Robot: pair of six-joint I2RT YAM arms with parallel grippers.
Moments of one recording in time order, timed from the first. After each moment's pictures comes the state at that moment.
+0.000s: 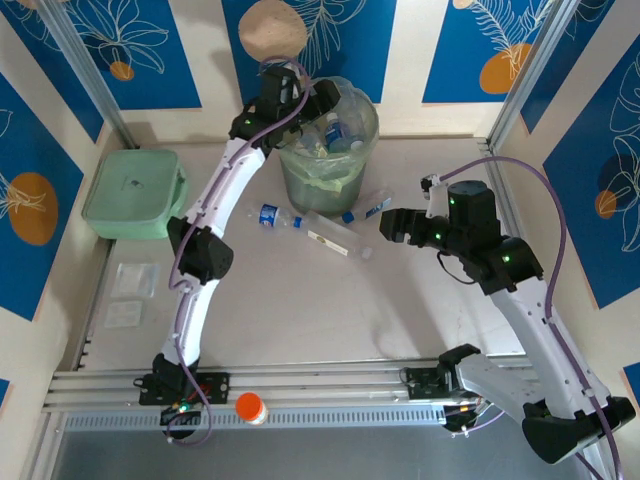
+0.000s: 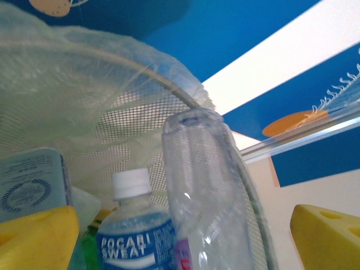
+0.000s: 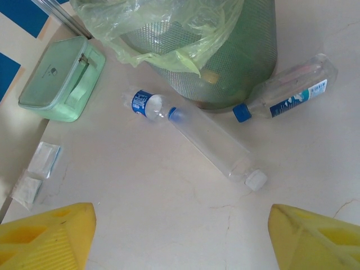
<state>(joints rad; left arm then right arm) -0.47 2.33 2.63 -0.66 0.13 -0.79 0.36 0.93 1.17 -0.83 -0.23 0.40</state>
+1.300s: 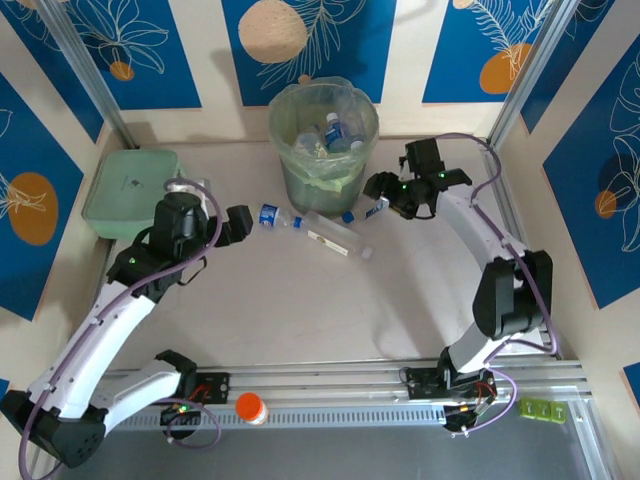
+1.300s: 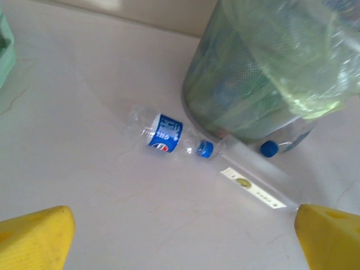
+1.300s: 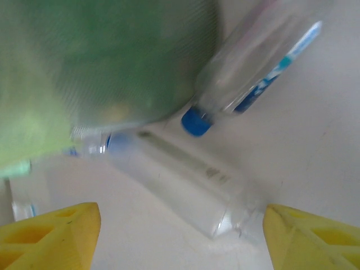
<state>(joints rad) -0.45 0.95 1.06 -0.69 -0.15 -0.50 0.20 1.64 1.40 -0.72 -0.31 0.69</state>
